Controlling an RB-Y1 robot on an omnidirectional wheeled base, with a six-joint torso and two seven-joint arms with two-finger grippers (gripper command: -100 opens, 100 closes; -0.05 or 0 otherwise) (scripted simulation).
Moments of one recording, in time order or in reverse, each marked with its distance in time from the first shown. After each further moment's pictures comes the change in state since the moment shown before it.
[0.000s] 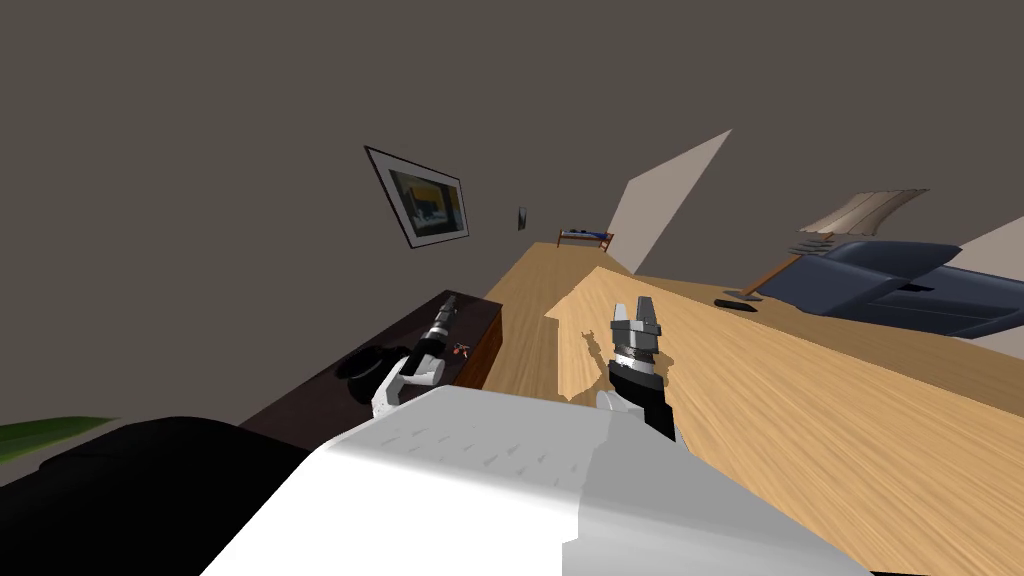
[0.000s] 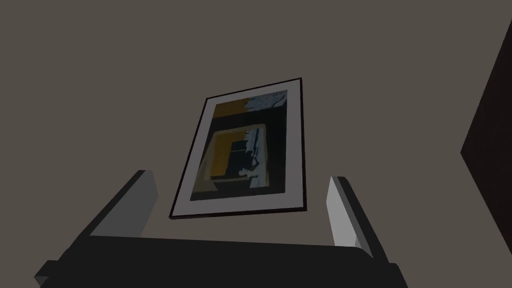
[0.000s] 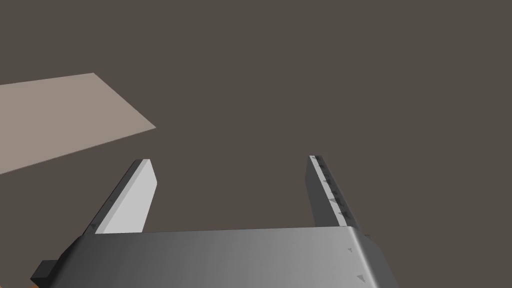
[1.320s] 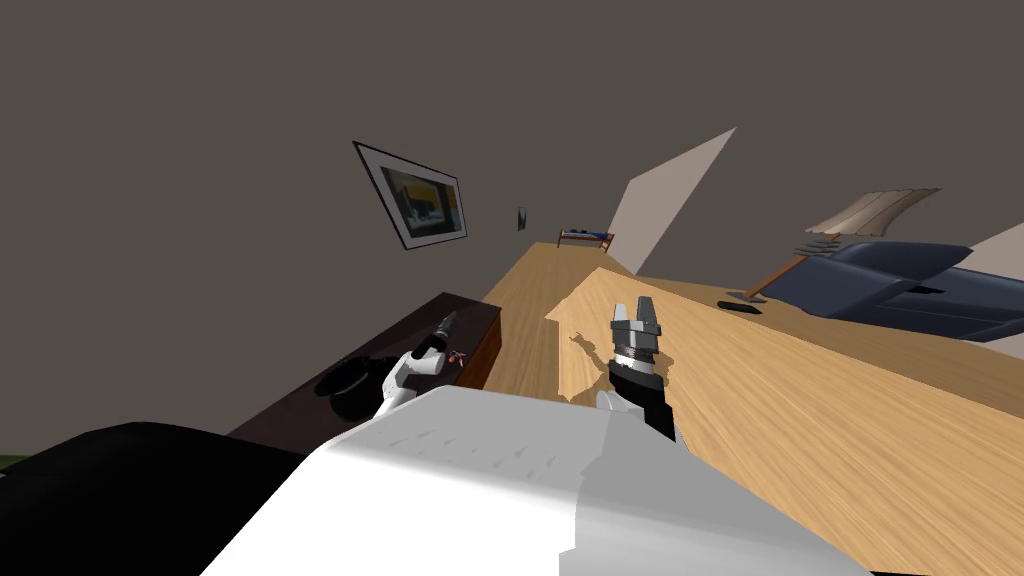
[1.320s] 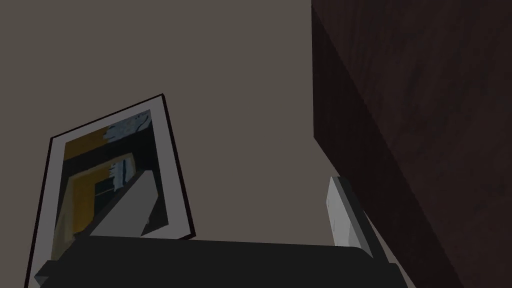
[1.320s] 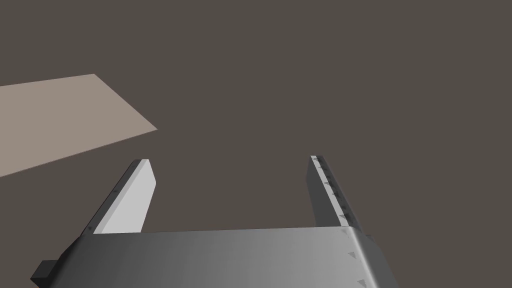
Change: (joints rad) left arm -0.130 0.039 0.046 0.245 0.016 0.350 -0.013; right arm 0.000 0.000 0.000 0.000 0.000 0.000 0.000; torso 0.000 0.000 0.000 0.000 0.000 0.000
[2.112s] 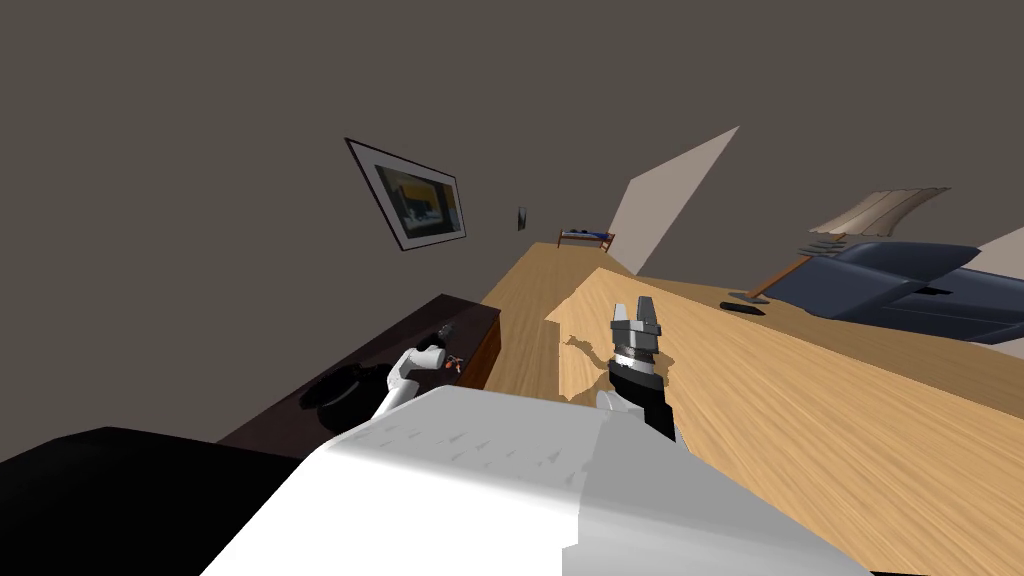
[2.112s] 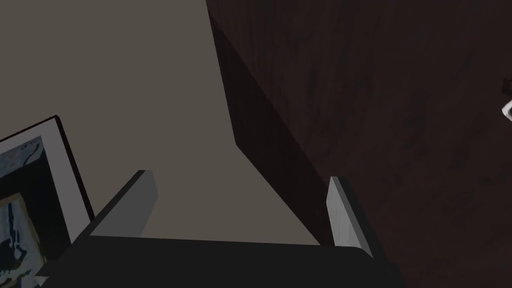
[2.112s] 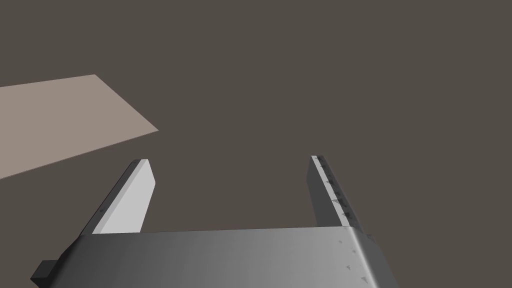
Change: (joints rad) left arm -0.082 0.016 0.031 0.151 0.012 0.226 -0.005; right arm 0.000 0.000 0.000 0.000 0.000 0.000 0.000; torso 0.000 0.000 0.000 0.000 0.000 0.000
